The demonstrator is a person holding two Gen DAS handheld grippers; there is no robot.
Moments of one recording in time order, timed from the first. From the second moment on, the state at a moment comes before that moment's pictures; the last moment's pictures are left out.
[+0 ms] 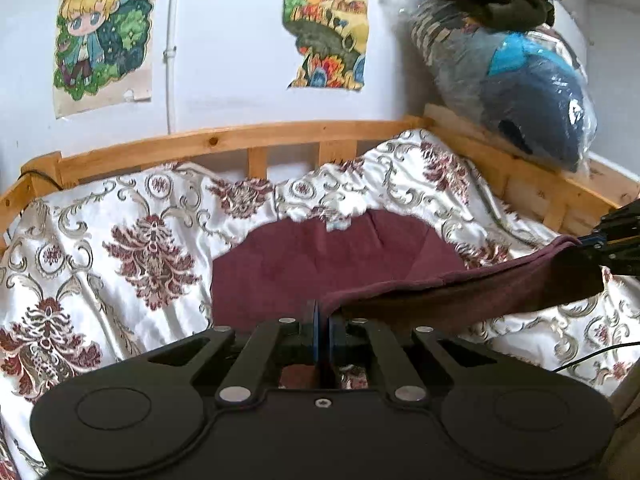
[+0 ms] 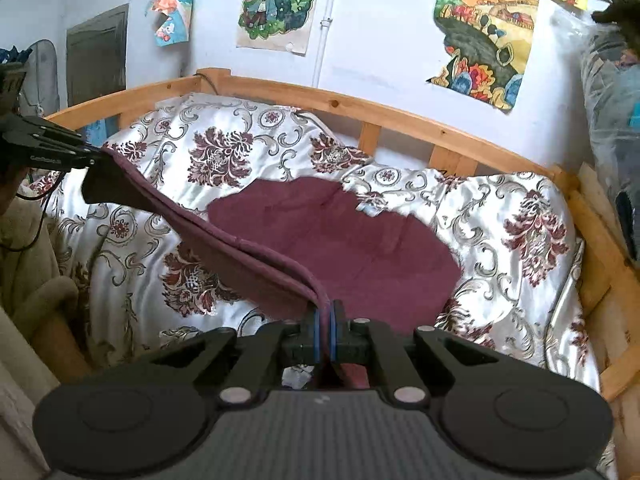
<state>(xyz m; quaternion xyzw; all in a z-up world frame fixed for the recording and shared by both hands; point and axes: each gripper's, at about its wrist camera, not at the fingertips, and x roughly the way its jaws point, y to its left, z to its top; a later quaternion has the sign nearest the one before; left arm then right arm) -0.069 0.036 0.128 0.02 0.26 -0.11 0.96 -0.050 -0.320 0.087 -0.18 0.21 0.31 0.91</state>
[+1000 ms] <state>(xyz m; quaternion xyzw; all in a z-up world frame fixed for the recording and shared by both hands) 0.264 0.036 0.034 0.02 0.37 -0.01 0.93 0.270 -0.254 0.017 -0.23 0.24 0.25 0.91</state>
